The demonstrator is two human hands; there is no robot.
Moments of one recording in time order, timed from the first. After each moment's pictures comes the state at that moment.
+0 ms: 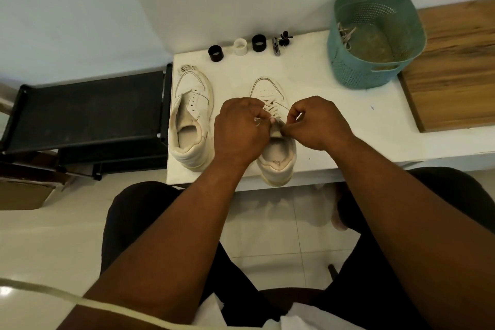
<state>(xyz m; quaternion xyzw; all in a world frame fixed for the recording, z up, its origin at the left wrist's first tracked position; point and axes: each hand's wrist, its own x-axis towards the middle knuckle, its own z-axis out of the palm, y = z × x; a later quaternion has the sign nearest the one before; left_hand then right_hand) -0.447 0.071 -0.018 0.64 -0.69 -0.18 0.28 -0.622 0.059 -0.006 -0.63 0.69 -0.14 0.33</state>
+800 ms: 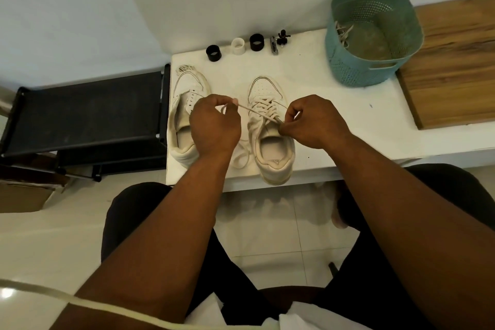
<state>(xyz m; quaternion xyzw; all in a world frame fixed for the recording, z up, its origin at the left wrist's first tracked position) -0.425 0.061 -0.014 0.74 -0.49 -0.22 0.40 -0.621 0.060 -0.003 -0.62 0.69 -0.14 0.34</state>
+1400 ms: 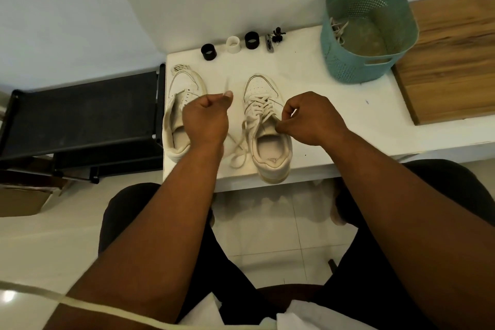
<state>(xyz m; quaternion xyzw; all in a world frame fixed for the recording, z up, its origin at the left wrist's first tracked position) -0.429 0.057 -0.005 0.71 -0.34 -0.39 0.48 -0.622 0.061 -0.002 -0.62 0.69 -0.14 0.34</state>
